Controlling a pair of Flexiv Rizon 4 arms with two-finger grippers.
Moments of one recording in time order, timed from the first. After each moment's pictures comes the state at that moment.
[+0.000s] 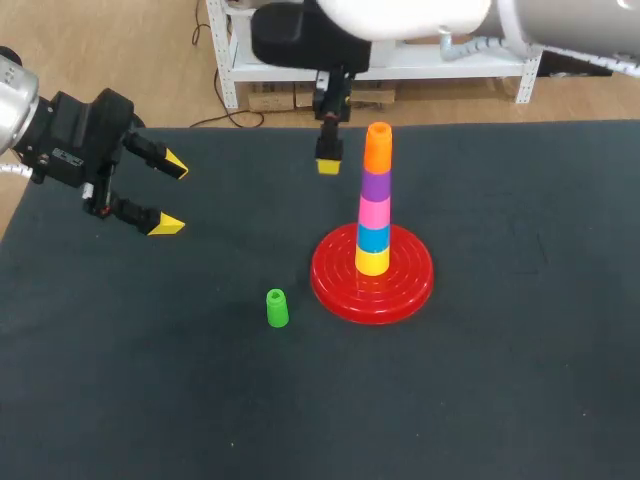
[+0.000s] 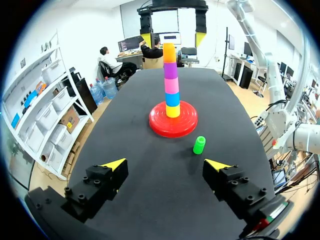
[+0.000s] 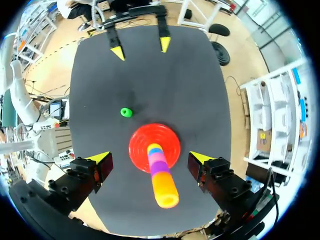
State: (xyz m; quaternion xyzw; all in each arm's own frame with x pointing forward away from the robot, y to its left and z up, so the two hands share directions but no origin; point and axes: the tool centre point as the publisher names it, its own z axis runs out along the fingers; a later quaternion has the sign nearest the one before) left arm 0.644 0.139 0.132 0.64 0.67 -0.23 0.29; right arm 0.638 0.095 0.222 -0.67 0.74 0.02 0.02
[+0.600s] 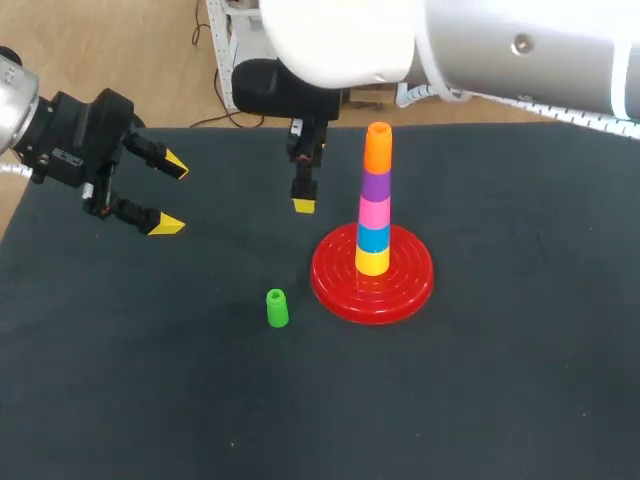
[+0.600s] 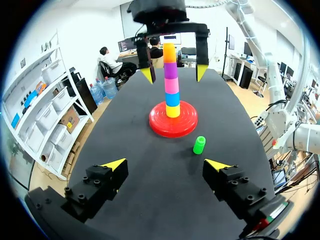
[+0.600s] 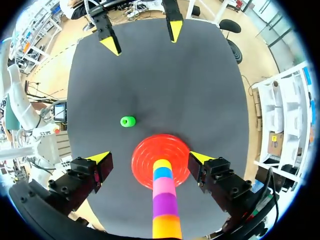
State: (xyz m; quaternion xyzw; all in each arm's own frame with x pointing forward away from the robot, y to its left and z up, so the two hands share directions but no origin) left arm 0.644 0.139 0.132 0.64 0.67 -0.23 0.29; right arm 0.642 0.121 0.158 -0.66 0.75 0.06 -0.01
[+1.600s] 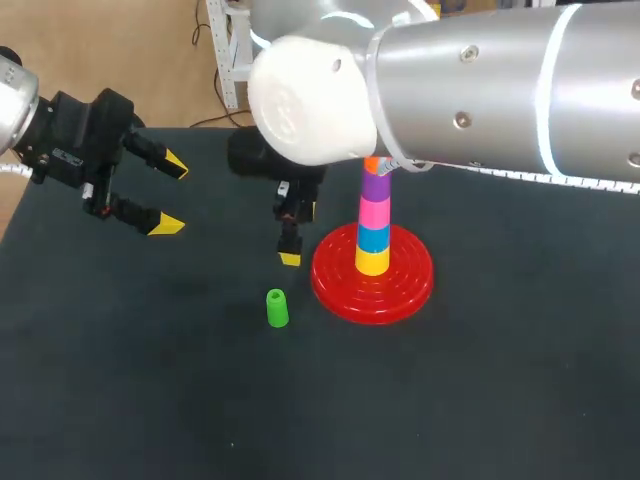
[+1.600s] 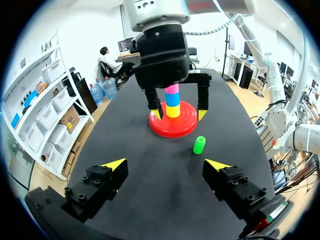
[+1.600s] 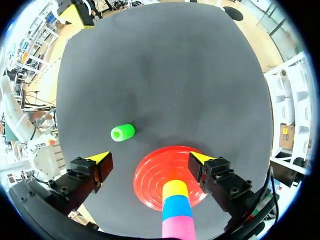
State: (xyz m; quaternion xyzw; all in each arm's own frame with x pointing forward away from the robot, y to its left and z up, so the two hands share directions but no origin) left arm 0.644 0.139 0.132 0.64 0.67 -0.23 0.29; right arm 0.626 0.138 0.076 -0.64 0.77 0.07 -0.04
